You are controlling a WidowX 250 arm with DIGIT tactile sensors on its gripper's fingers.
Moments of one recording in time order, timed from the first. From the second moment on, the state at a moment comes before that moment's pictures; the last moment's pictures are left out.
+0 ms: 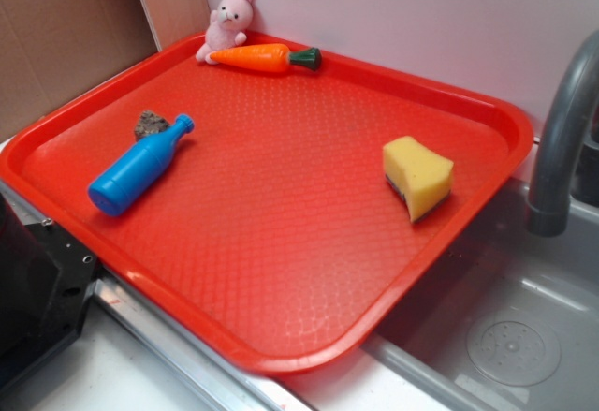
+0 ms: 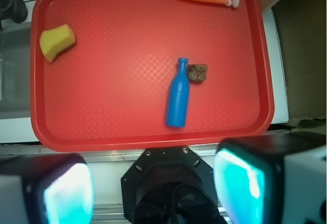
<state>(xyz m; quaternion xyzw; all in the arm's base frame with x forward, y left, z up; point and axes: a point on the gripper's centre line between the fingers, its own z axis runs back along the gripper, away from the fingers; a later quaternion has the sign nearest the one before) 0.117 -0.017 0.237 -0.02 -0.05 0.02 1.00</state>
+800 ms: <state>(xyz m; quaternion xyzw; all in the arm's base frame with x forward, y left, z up) 0.184 -0.077 0.180 -0.09 -0.01 0.23 0.97</state>
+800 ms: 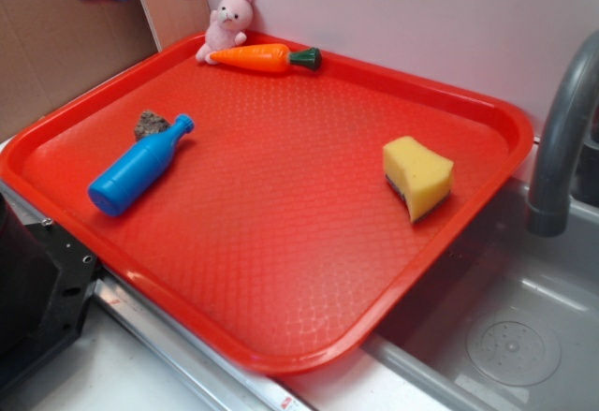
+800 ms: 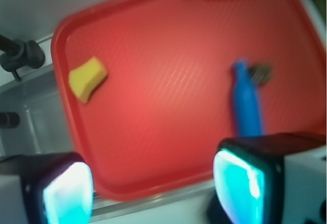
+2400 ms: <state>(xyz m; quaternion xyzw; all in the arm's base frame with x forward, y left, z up) 0.266 -0.164 0.082 -0.05 0.01 0.50 0.87</state>
